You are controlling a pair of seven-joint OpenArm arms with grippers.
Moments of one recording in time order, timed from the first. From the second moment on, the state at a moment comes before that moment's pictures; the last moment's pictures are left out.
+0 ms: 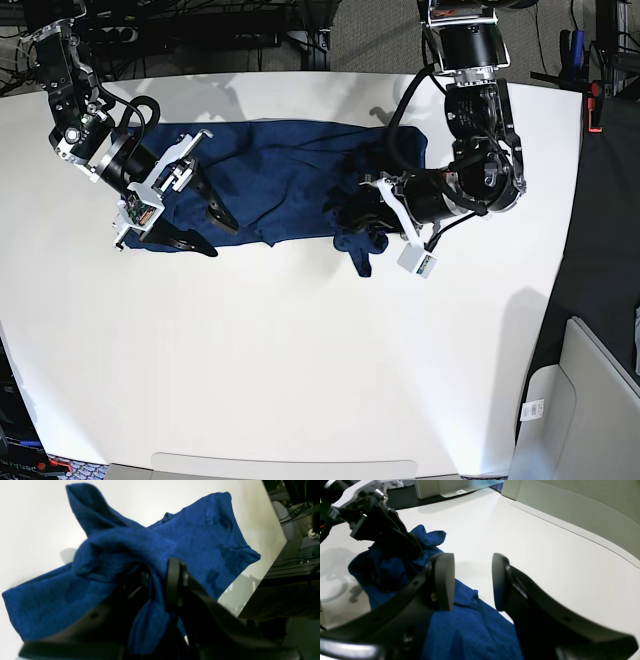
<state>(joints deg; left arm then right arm) -4.7 1.4 -11.8 92.6 -44.6 -33.4 74.2 -9.3 34.4 -8.6 103.9 22.3 32.5 0.9</state>
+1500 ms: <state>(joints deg) 4.8 -12.8 -9.9 90.5 -50.1 -33.2 60.9 -10.1 33.2 -8.2 103.9 22.4 32.6 0.9</state>
